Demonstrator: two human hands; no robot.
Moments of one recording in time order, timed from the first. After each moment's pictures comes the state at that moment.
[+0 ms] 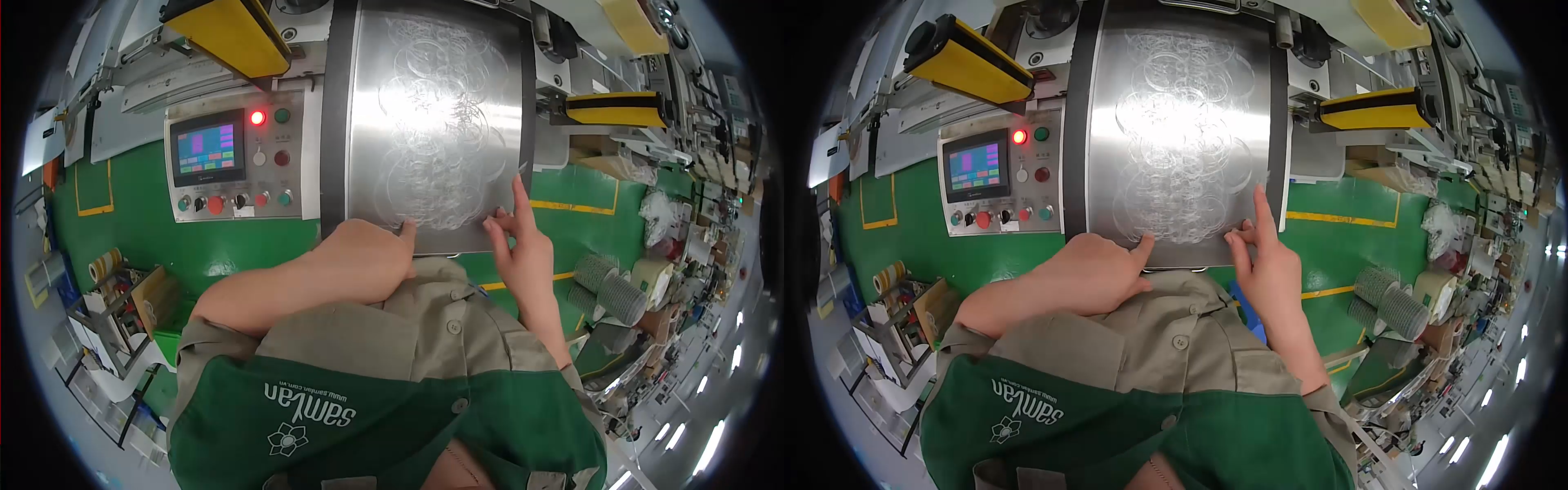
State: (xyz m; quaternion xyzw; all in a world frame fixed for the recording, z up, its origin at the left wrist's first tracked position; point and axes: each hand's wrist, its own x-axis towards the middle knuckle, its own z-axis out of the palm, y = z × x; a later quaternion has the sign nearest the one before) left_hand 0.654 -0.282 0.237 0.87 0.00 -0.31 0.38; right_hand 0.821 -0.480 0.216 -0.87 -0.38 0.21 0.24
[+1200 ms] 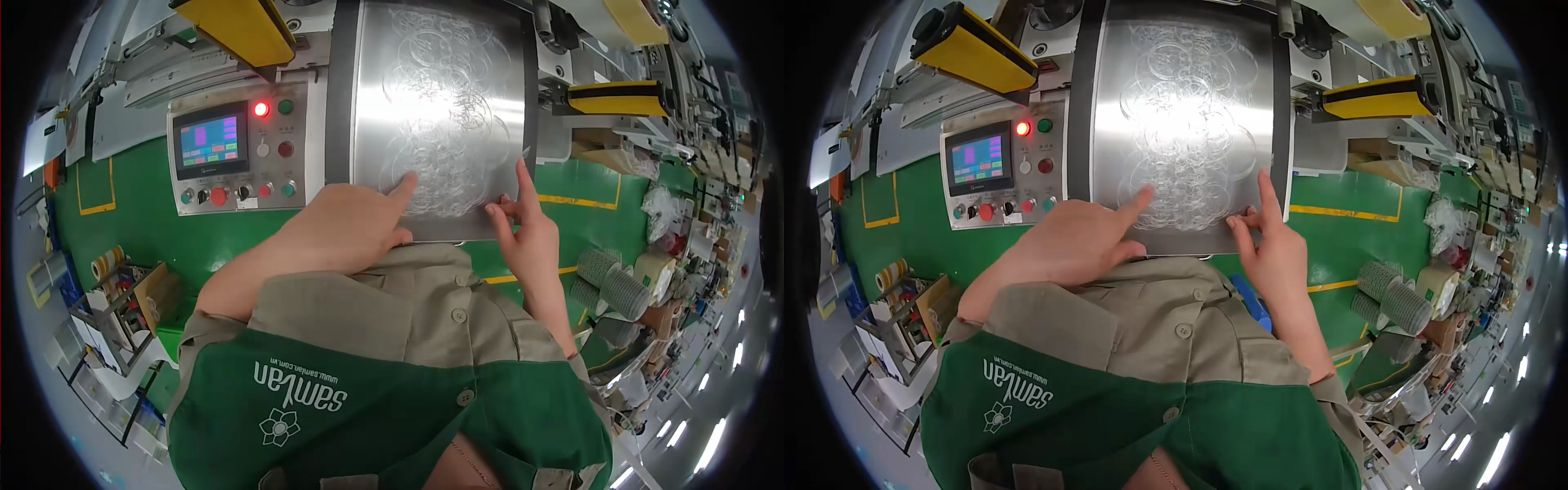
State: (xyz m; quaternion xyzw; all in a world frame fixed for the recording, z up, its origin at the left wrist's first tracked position) left_hand 0.649 -0.261 0.250 0.86 0.13 -0.27 0.40; right_hand 0.822 -0.476 0.217 -0.87 -0.37 0.21 0.23
